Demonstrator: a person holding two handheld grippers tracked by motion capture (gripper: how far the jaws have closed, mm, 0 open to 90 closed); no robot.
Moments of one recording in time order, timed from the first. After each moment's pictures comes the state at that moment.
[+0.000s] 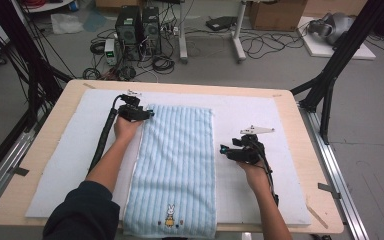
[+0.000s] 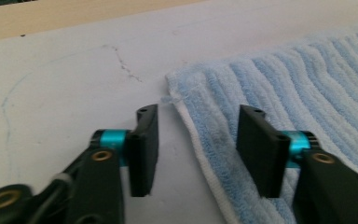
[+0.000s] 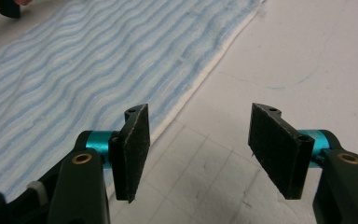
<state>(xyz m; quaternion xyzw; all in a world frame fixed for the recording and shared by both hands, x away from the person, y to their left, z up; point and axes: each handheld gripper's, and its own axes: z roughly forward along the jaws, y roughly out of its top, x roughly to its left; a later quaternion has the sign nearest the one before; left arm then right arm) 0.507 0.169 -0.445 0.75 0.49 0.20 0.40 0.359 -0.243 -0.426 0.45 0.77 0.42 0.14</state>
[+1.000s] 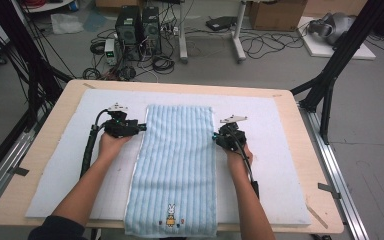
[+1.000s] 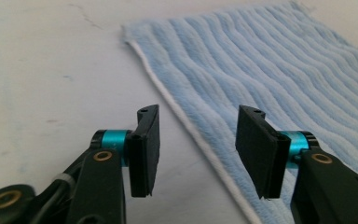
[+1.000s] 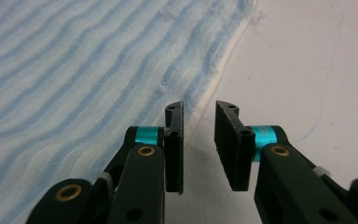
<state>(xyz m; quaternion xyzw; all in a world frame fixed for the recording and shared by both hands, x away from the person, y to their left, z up) 0.439 0.191 -0.444 0.76 0.45 0.13 0.45 0.406 -0.195 -0.438 0.47 0.79 0.34 0.21</state>
